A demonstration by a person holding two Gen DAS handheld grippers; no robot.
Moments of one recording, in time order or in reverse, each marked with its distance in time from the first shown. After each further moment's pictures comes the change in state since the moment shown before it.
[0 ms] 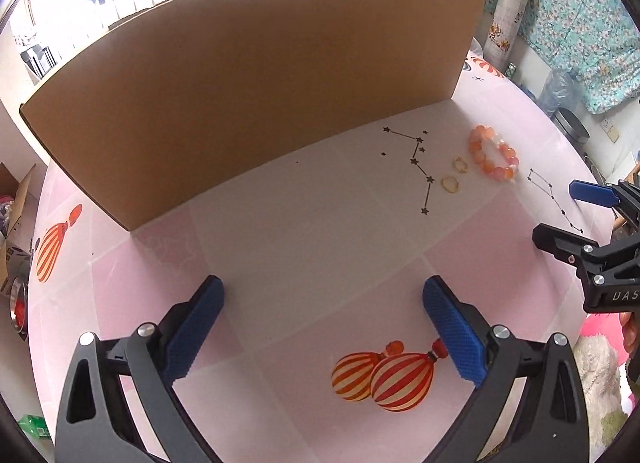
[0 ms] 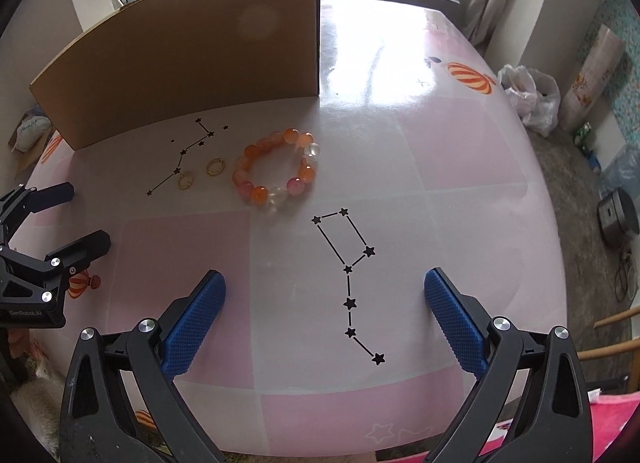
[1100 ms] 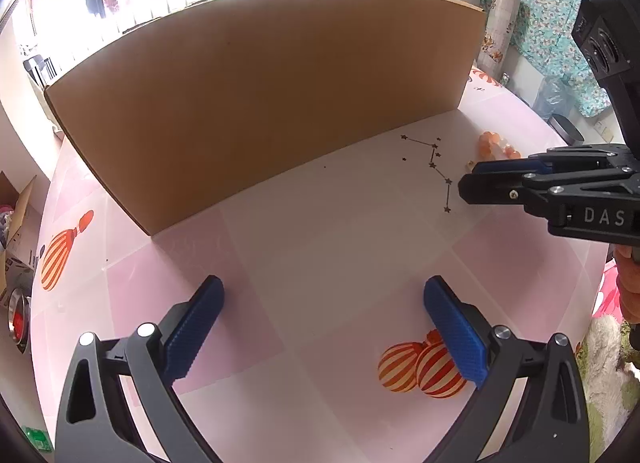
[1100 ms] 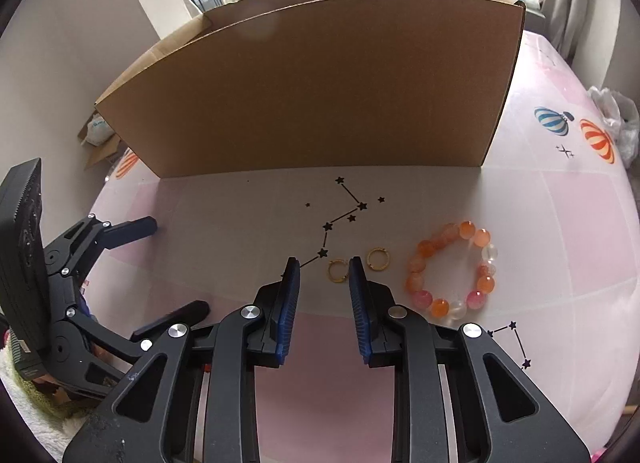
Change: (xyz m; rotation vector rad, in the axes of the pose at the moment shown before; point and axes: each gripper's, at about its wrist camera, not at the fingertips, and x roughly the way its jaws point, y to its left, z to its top) left arm -0.008 0.022 -0.009 0.033 -0.073 -0.012; right arm 0.012 0.063 0.053 -0.079 -0.007 0.299
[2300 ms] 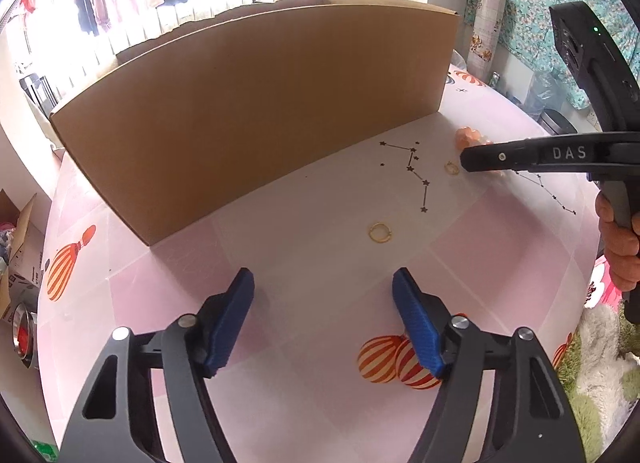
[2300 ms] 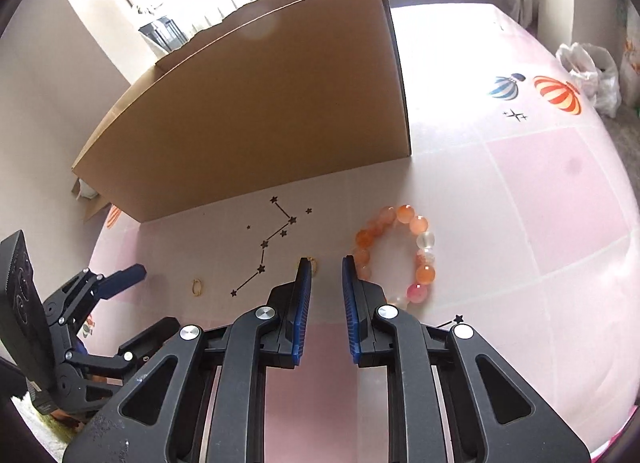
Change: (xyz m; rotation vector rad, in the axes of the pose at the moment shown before) left arm -0.012 -0.012 0.000 0.034 -0.046 -0.021; right arm 0.002 -0.031 -0.001 0.190 -0.058 0.030
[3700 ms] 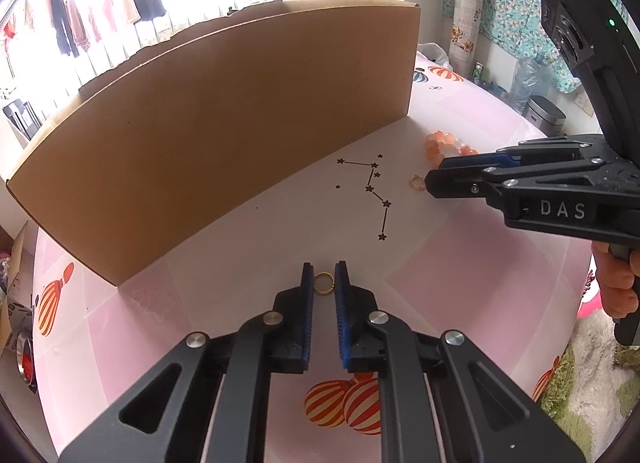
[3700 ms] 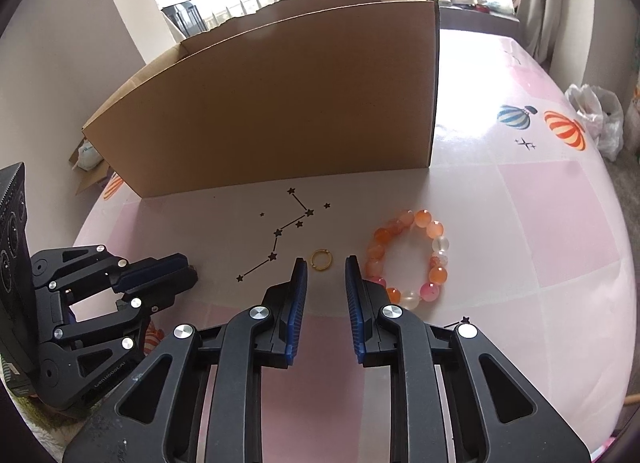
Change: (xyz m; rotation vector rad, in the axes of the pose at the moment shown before) left arm 0.012 -0.033 0.017 0.066 0.000 0.009; right arm -0.019 0.013 -0.015 -0.141 -0.035 -0.060
